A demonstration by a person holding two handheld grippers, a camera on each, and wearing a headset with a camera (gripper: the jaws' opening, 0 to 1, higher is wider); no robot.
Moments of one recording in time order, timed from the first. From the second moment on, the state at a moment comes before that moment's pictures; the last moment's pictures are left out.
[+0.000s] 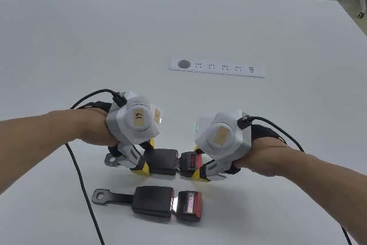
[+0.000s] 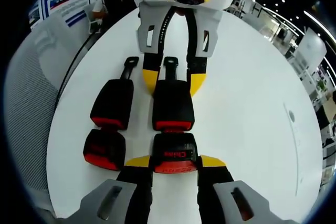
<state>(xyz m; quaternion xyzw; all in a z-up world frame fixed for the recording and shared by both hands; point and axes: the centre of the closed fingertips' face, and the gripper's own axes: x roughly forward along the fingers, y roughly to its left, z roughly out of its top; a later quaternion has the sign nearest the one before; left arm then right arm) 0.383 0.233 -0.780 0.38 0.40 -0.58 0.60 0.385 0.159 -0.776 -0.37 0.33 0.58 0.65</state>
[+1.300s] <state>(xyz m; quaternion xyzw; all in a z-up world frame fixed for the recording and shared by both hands) 0.385 0.234 -0.781 0.38 0.42 -0.57 0.60 0.386 0.125 -0.775 -0.37 0.34 0.58 0.64</state>
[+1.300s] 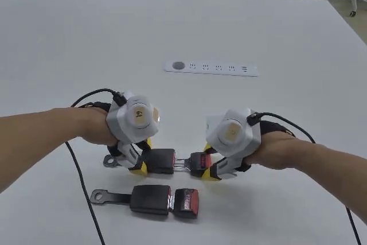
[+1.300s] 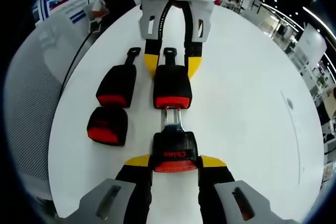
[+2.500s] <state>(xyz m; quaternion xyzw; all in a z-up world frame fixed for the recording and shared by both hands) 0.383 0.233 -0.781 0.38 0.42 -0.57 0.60 0.384 0.082 -0.778 -0.38 0.36 0.57 0.63</state>
